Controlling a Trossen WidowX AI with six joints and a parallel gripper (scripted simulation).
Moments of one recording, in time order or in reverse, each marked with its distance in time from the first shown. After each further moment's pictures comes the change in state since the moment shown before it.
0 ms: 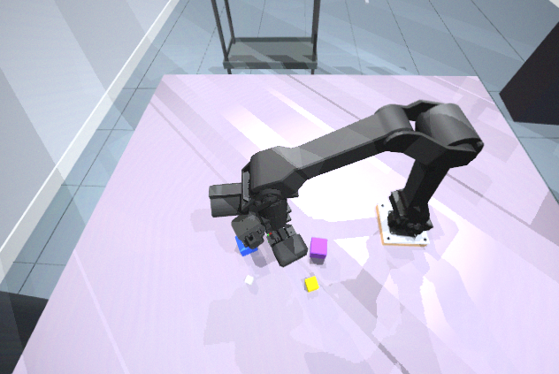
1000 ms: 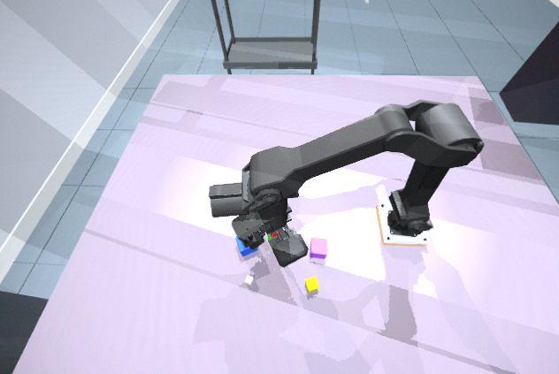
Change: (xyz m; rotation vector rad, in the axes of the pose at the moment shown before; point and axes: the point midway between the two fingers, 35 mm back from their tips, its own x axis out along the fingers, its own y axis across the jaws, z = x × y) arm 0.000 0.000 -0.001 0.000 0.003 0.002
